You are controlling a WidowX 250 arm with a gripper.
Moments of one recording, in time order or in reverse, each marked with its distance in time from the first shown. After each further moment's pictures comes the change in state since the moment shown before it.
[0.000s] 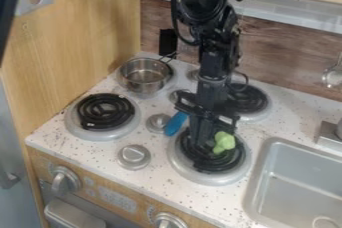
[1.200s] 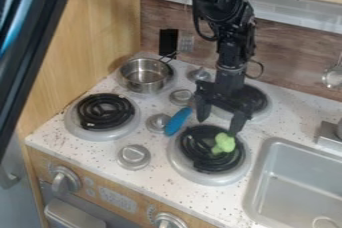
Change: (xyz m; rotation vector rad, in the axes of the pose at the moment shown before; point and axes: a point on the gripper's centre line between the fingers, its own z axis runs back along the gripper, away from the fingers) arm 0.052 -0.013 -0.013 -0.010 -0.021 -0.020
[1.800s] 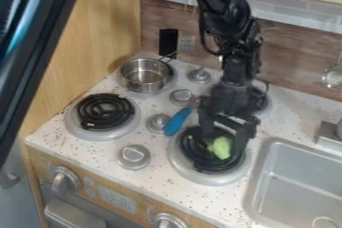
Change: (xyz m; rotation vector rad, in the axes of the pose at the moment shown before) arm -0.016 -0.019 -0.016 -0.017 0.046 -0.054
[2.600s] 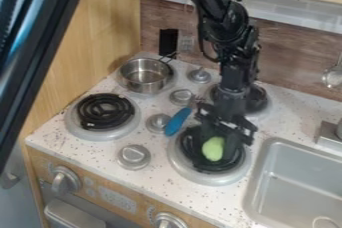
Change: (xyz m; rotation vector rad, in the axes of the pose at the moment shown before) arm -0.013 0.001 -0.012 0.003 0.057 0.012
